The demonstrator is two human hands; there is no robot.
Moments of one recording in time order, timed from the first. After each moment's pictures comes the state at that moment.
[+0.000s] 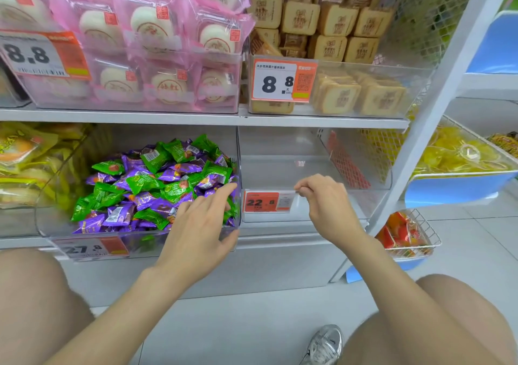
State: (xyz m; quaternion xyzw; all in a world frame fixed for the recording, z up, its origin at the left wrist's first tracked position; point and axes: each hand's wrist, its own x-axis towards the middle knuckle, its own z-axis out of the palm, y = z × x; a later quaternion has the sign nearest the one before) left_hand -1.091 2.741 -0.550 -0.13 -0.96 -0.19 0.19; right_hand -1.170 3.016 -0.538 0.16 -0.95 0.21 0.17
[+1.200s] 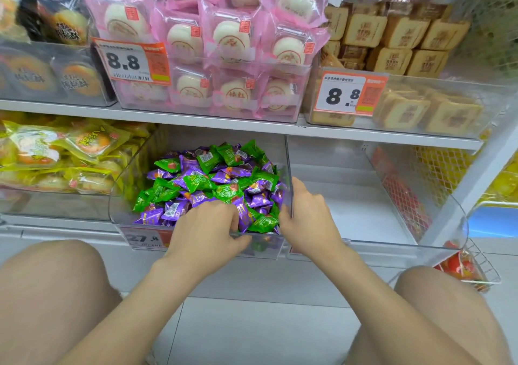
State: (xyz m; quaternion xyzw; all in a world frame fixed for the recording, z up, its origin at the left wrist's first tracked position) left_hand -1.074 2.687 -0.519 0.03 -0.99 -0.12 0.10; right_hand -1.148 2.879 -0.528 0.16 -0.95 0.26 0.11
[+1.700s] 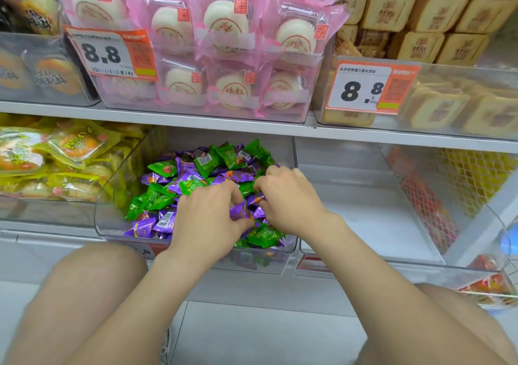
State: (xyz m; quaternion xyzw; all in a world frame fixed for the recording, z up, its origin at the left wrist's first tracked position) left_hand -1.119 2.687 -0.508 0.08 -0.97 -0.18 0.14; right_hand -1.209 2.834 -0.507 0.34 -0.93 -0.01 0.12
